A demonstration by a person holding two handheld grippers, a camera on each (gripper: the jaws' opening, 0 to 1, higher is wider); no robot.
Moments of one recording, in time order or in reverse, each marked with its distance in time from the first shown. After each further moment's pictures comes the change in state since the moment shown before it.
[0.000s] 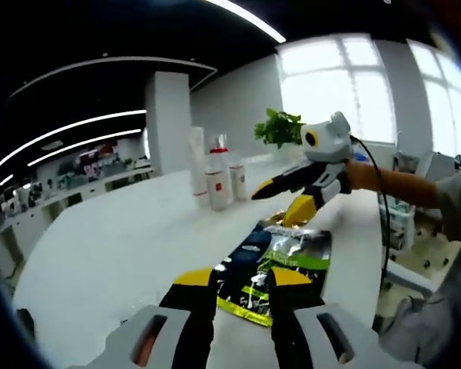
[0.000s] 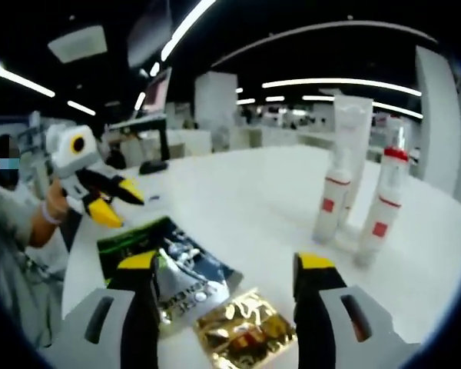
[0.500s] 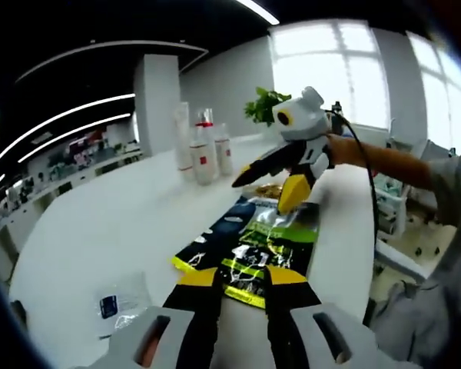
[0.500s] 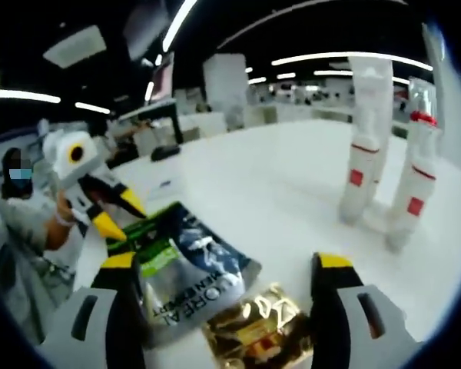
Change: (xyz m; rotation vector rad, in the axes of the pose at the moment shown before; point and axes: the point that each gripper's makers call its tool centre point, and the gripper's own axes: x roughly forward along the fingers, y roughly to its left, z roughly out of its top) left arm 0.002 -0.011 -0.027 -0.007 0.104 -0.038; right arm 0.018 0.010 -0.015 0.116 0.088 0.132
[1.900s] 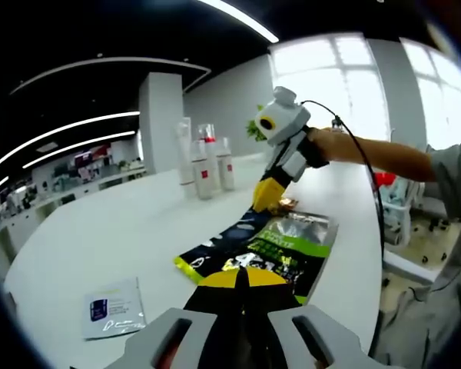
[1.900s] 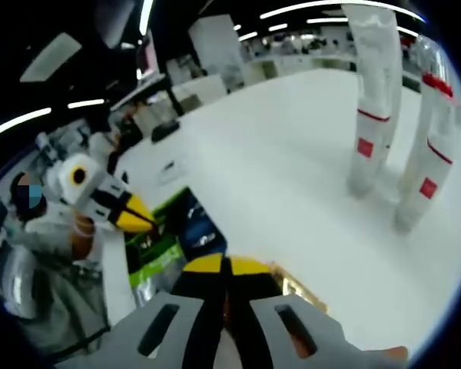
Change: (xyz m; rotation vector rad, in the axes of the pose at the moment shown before) left arm 0.012 0.004 0.007 0.020 -0.129 0.020; right arm -0.009 0.011 -0.006 0.123 0.258 0.051
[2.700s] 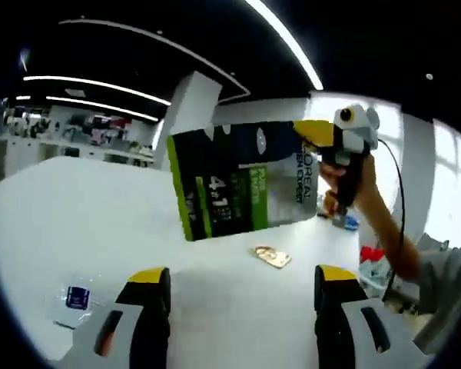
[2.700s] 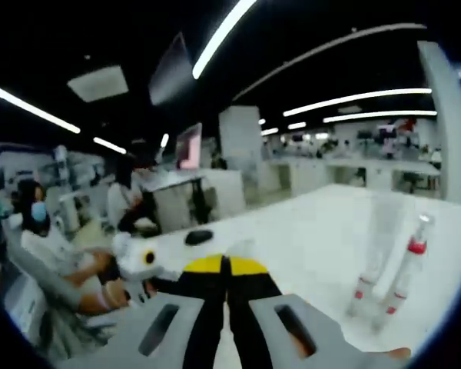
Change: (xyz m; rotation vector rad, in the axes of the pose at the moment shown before) left arm -0.003 0.001 0.047 -0.413 -0.221 -0.094; right arm -0.082 0.091 0.136 -0.209 -0.595 -0.001
